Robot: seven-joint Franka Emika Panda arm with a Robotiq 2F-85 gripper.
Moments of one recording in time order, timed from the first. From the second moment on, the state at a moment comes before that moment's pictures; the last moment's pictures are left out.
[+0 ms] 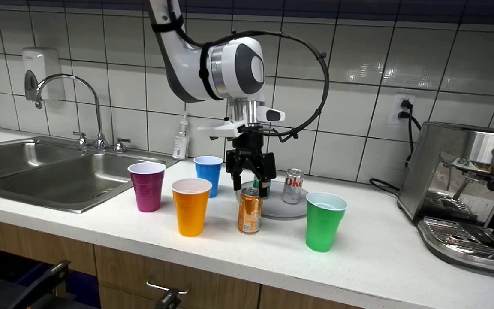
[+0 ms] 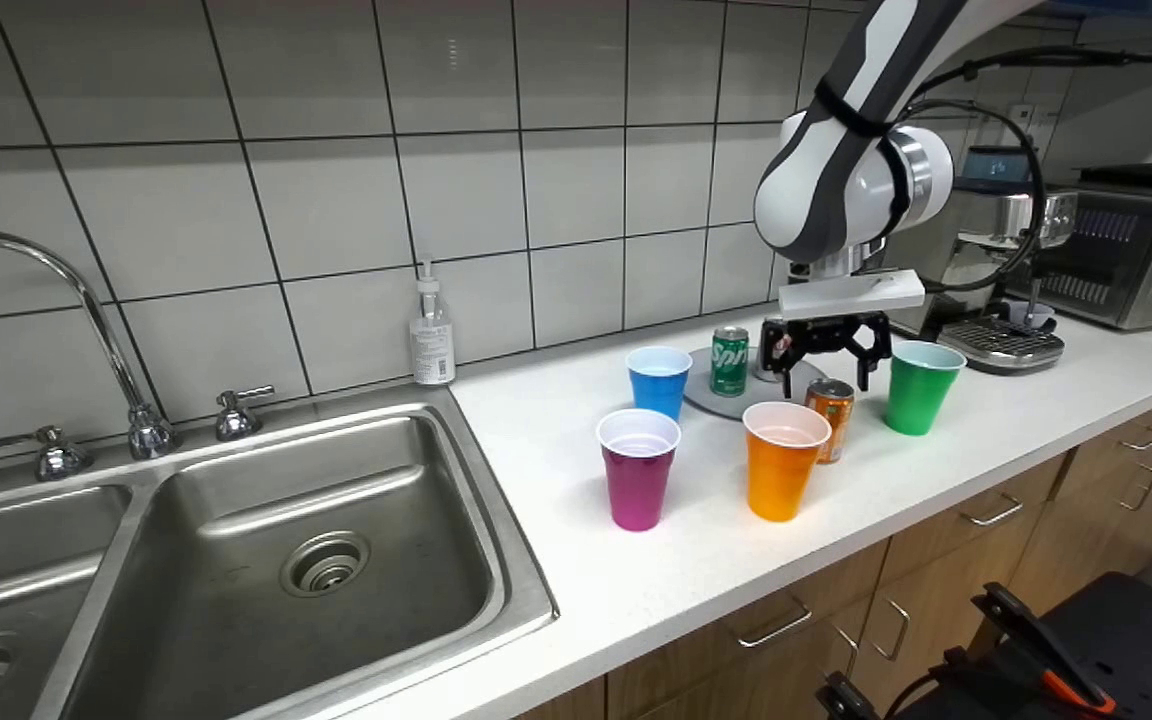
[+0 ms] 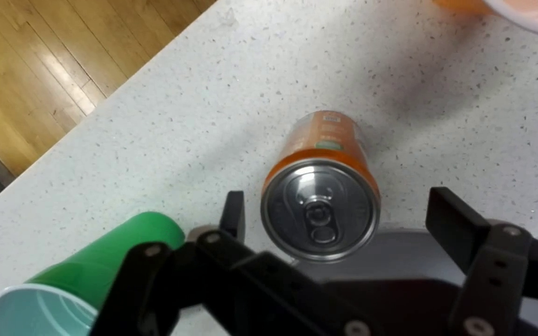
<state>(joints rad) -0.06 0.27 -0.24 -2.31 -0.21 2.52 0.43</state>
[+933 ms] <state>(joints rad) -0.06 0.21 -0.23 -2.20 -0.13 2.44 0.42</state>
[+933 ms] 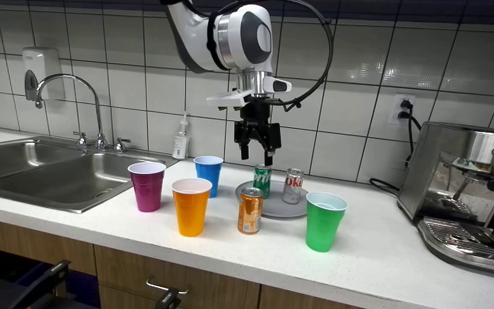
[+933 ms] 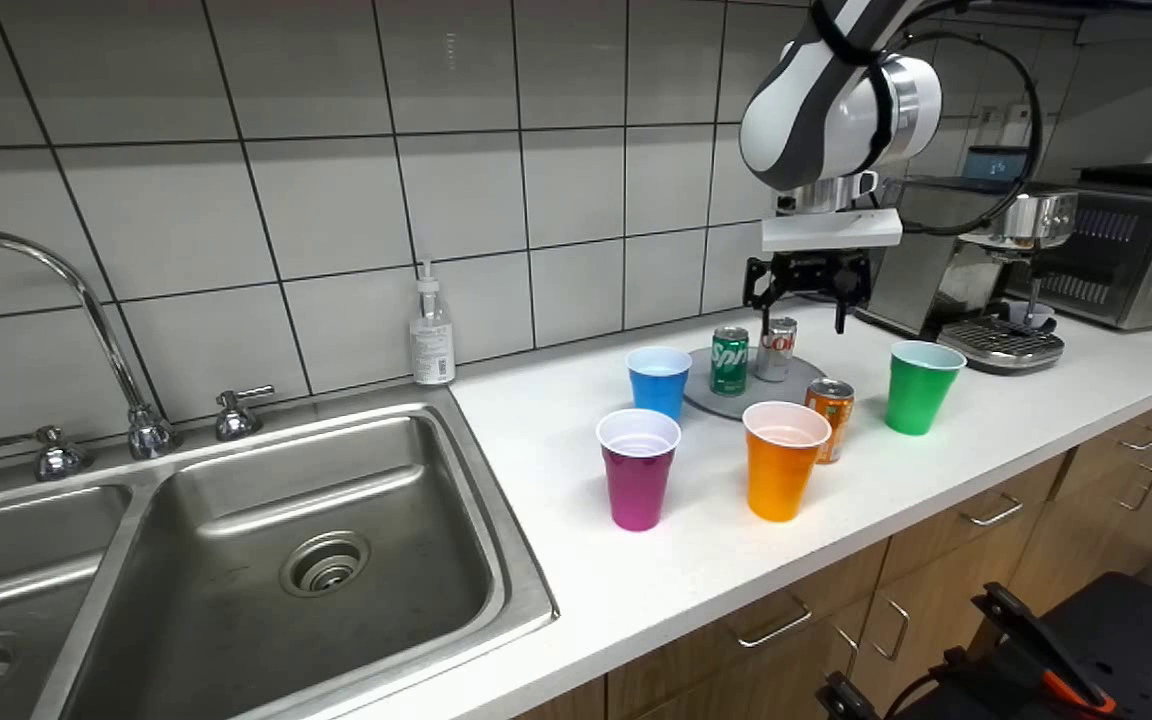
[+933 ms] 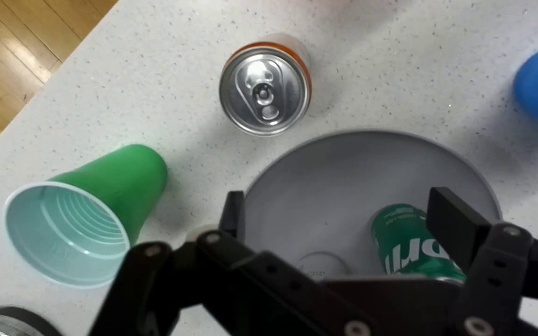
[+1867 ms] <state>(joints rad) -0.06 0.27 -0.22 -2.11 -0.10 2.42 0.43</state>
